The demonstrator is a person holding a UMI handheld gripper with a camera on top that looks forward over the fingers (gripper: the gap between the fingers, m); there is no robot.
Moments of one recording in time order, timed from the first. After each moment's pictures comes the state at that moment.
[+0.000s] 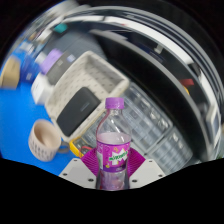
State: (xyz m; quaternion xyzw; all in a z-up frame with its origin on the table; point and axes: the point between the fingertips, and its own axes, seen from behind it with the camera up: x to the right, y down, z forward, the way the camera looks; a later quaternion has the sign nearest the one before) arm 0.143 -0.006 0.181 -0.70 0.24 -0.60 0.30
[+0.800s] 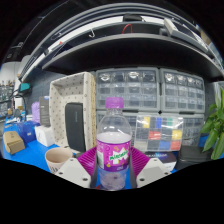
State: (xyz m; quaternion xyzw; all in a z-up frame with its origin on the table) arm 0.144 -0.021 0.126 -0.60 0.44 -0.40 0.53
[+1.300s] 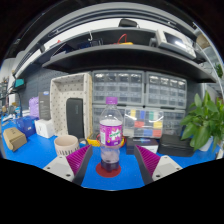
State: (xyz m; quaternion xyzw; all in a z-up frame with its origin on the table) arm 0.050 -0.054 0.122 -0.59 0.49 -0.42 0.48
